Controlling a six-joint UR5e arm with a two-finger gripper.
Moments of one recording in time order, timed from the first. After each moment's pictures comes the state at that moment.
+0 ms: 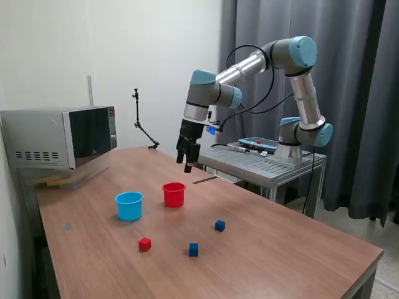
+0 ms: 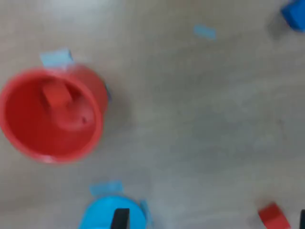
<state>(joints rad) -0.11 -0.98 1.40 -2.21 -1.65 -2.93</state>
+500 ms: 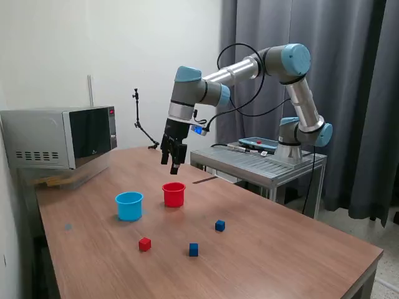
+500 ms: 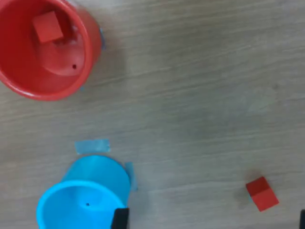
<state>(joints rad) -0.10 -0.87 1.19 -2.10 -1.65 -3.02</state>
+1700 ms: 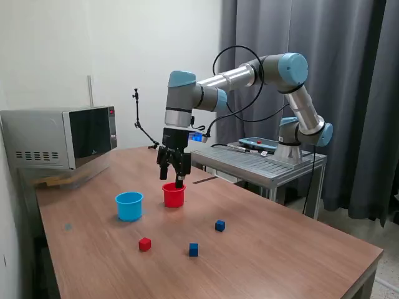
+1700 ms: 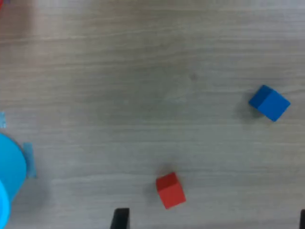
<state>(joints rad) -0.06 -0.74 1.01 -2.01 -1.51 -3.11</state>
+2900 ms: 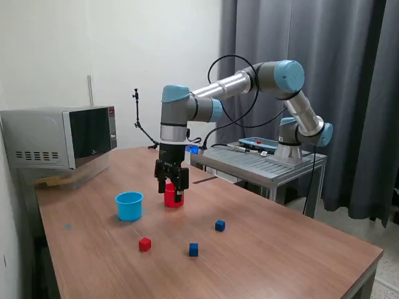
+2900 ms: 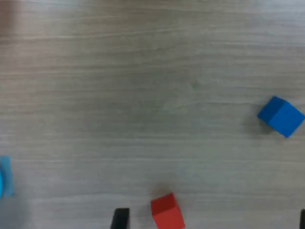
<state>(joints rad) -0.05 -0.66 0.93 -1.98 -1.51 -3.14</state>
